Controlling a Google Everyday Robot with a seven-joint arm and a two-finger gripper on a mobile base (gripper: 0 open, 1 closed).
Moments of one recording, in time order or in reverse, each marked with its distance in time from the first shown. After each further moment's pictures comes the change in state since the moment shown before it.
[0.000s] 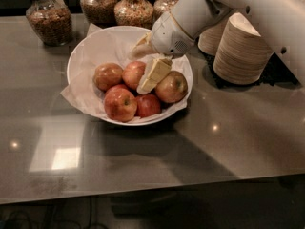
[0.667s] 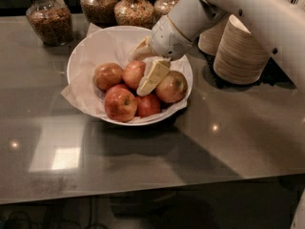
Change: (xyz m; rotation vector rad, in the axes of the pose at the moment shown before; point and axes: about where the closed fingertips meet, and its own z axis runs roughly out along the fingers) arm 0.014 -0.002 0.010 -0.028 0.030 0.023
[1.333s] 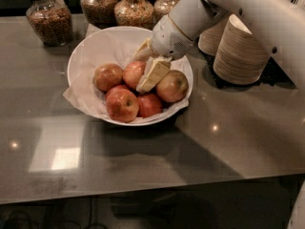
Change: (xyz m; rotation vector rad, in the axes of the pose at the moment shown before) arm 0.000 -0.001 -0.003 -0.002 0.004 0.008
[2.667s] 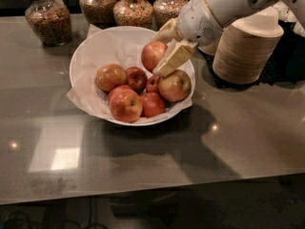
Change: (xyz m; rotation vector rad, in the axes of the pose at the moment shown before) arm -0.005 0.002 -0.064 0.158 -0.064 0.025
